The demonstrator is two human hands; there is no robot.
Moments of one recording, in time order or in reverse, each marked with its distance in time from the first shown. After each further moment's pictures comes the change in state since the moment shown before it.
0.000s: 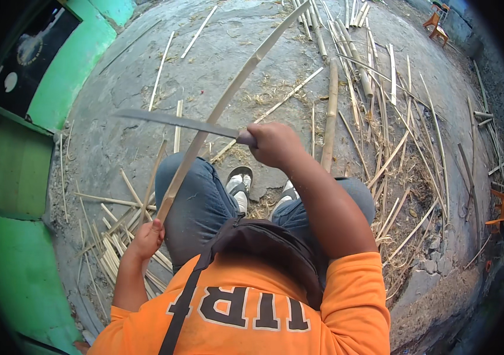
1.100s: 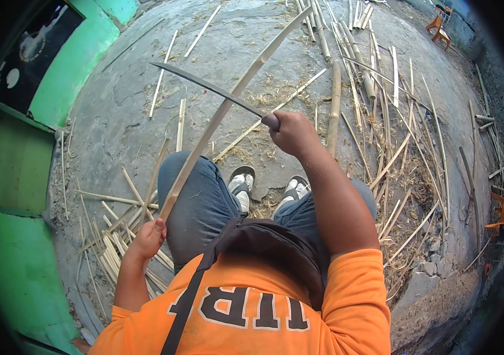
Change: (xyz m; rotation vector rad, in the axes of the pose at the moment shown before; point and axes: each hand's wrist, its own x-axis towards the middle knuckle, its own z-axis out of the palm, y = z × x) left_hand -0.002 0.005 0.004 0.090 0.056 0.095; right_hand 0.004 0.039 -0.009 0.096 0.138 0.157
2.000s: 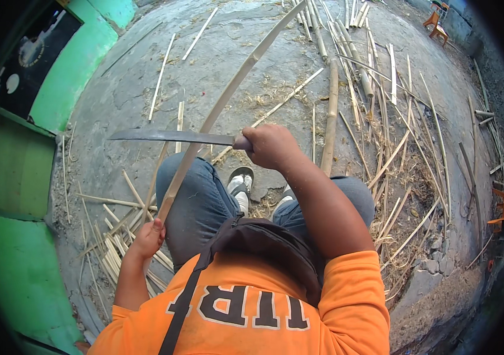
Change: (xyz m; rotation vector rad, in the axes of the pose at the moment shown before) left_hand 0.002 -0.002 -0.001 -0.101 -0.049 -0.087; right_hand -0.010 -0.040 0.006 -0.139 -0.198 -0.192
